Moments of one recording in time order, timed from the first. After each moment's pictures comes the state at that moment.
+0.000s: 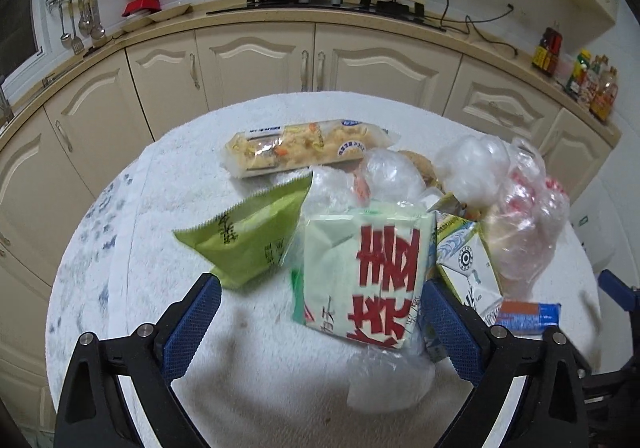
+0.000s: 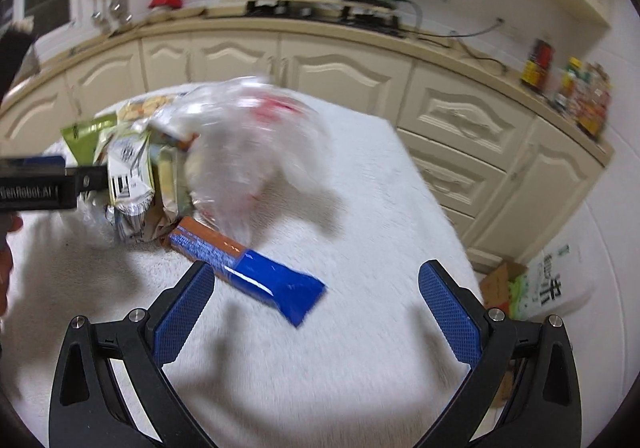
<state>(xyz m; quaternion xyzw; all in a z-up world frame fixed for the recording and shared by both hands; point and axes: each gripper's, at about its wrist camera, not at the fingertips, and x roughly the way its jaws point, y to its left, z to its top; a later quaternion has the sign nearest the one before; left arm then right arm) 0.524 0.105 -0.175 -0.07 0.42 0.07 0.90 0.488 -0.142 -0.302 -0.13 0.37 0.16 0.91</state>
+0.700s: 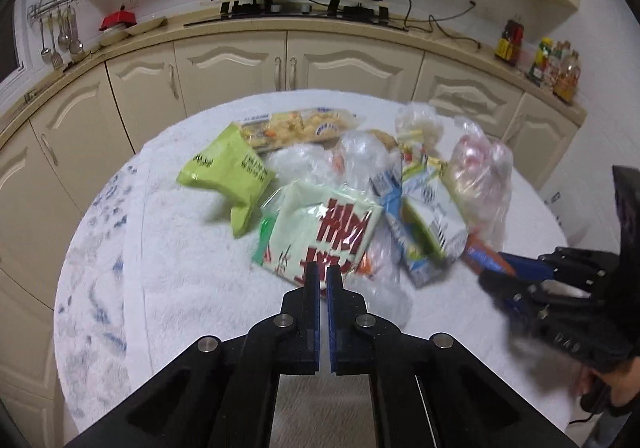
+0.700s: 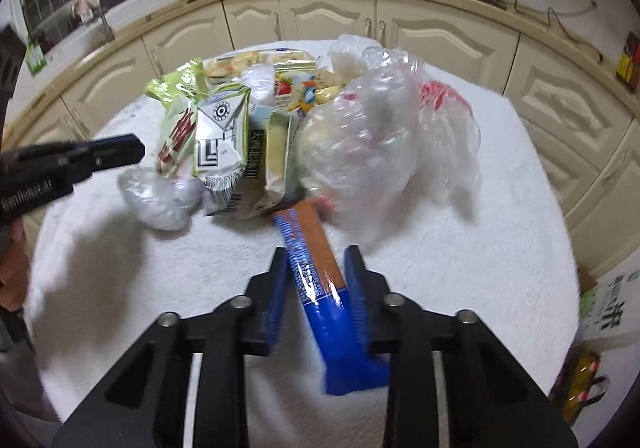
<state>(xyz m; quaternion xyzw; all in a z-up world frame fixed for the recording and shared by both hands) 0.458 0.114 -0.195 -0.06 0.42 0.02 0.91 0.487 -0.123 -0.318 -0.08 0.44 0.31 0.84</state>
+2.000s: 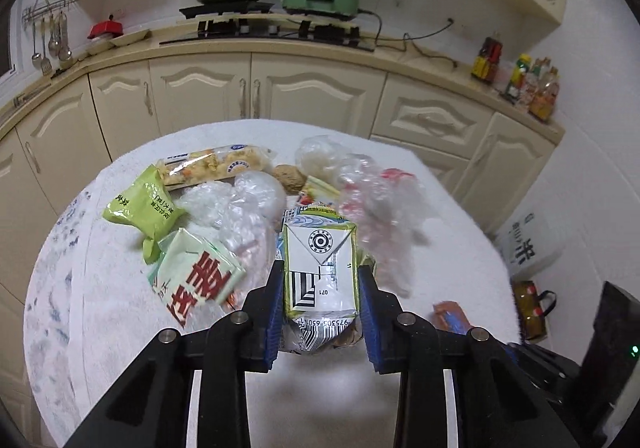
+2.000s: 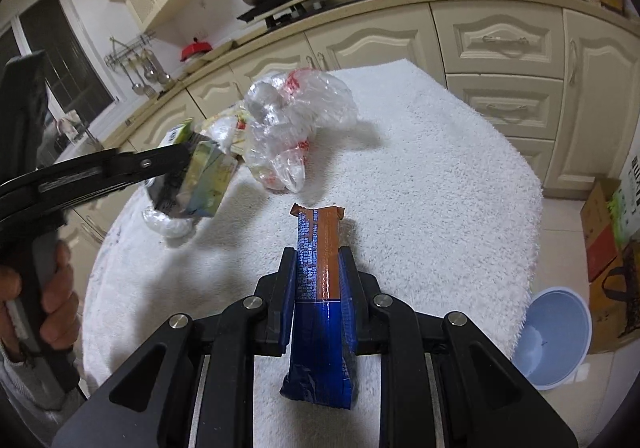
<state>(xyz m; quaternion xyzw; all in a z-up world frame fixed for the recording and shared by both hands) 0.455 0.034 -0.148 -0.09 0.38 0.00 0.92 0.444 -0.215 -0.322 0.11 0.40 0.27 0.87</state>
